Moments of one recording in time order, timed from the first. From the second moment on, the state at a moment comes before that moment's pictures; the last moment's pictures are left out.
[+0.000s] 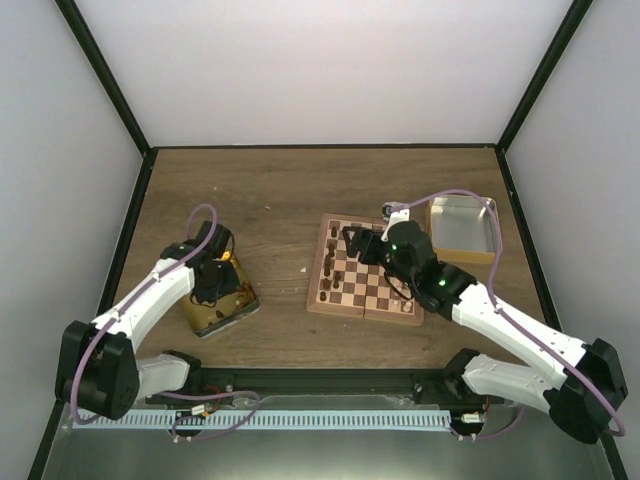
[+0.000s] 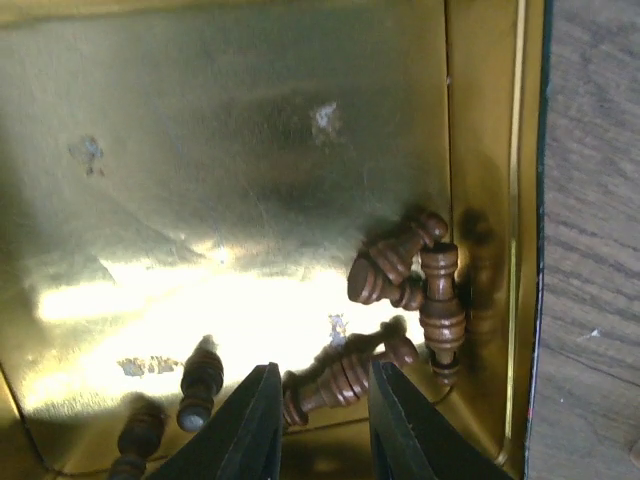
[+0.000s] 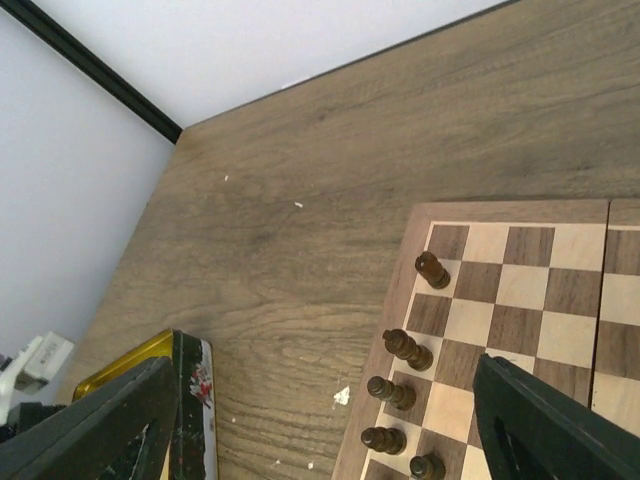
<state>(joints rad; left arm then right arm) -0.33 1.23 0.78 -0.91 -0.01 -0.73 0.74 1.02 0.75 -0.13 0.16 0.70</state>
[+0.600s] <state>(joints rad) -0.28 1.41 0.78 -0.73 0.10 -0.64 0.74 1.08 0.78 -0.12 0.13 0.70</state>
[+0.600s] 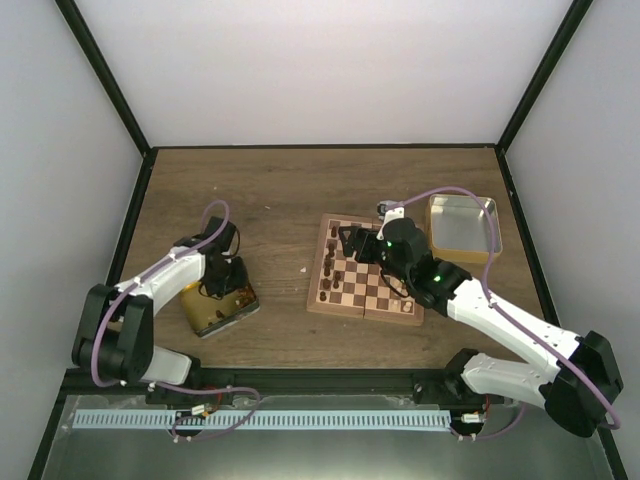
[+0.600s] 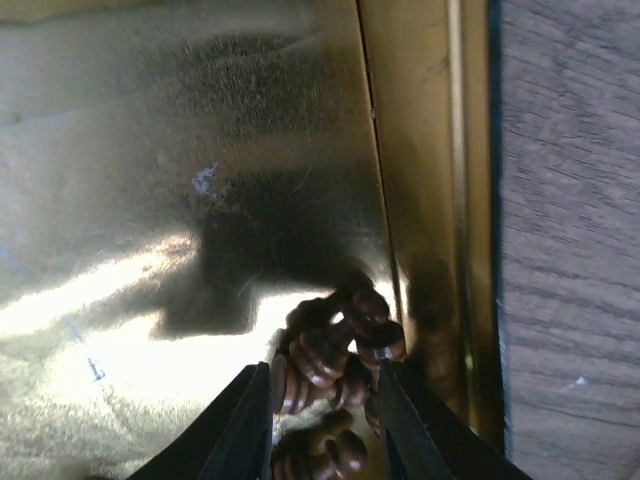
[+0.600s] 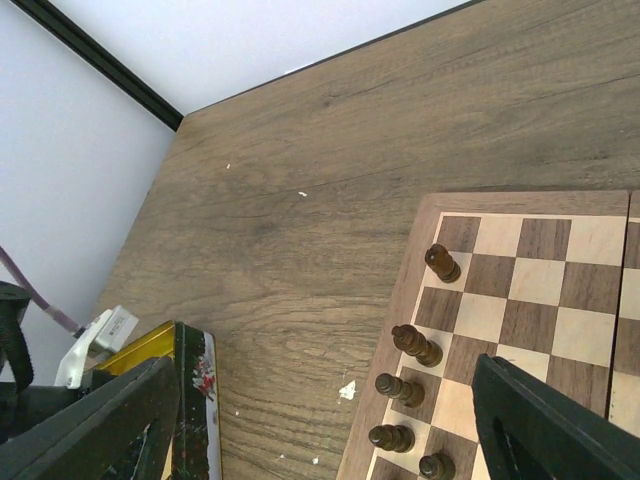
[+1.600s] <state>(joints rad) -0.24 1.44 0.74 -0.63 -0.01 -0.67 0.74 1.09 0.78 -0.12 0.12 0.72</state>
